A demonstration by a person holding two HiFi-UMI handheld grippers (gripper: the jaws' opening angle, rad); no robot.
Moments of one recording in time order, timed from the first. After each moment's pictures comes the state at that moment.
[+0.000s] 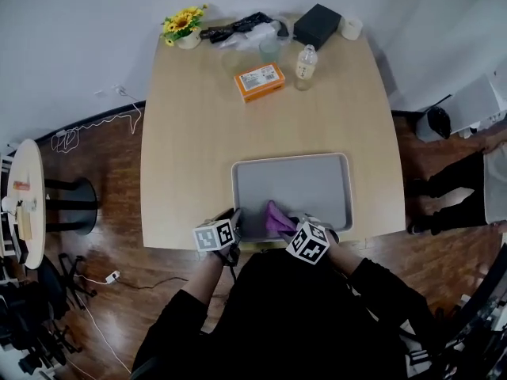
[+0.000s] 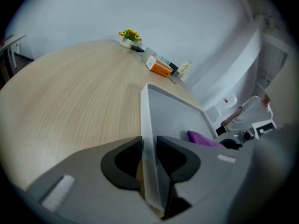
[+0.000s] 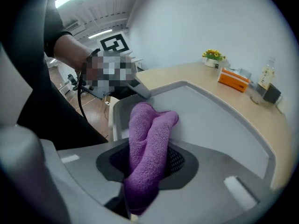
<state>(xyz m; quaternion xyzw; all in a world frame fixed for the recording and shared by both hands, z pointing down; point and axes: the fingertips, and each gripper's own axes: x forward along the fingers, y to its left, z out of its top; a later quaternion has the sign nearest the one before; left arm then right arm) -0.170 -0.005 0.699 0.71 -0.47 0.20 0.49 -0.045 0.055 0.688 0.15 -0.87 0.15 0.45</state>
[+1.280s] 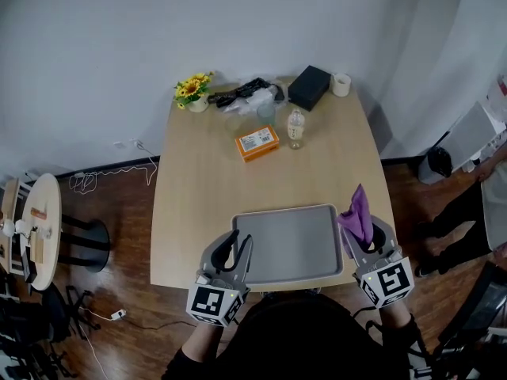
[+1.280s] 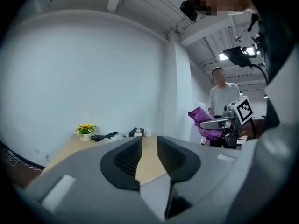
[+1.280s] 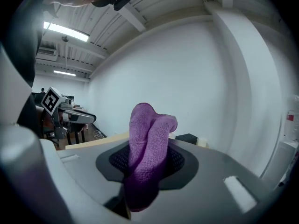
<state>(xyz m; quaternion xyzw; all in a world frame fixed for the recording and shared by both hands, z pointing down) -0.075 -0.038 0.367 0.87 -0.48 0.06 0.09 0.146 -0.046 0.352 0.49 -0.86 0.02 0.12</state>
